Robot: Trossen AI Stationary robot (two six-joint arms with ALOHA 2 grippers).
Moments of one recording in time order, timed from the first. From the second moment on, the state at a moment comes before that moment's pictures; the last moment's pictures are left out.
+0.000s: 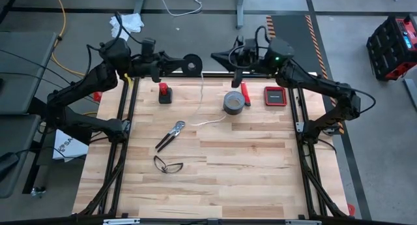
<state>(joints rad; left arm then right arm) 0.38 1.14 1.40 -0.16 0.24 -0.66 -0.32 1.47 1.52 0.16 -0.27 0.11</state>
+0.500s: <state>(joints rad) 0.43 1.14 1.47 -0.13 0.28 -0.55 -0.28 1.44 1.52 -0.07 -0.33 0.14</state>
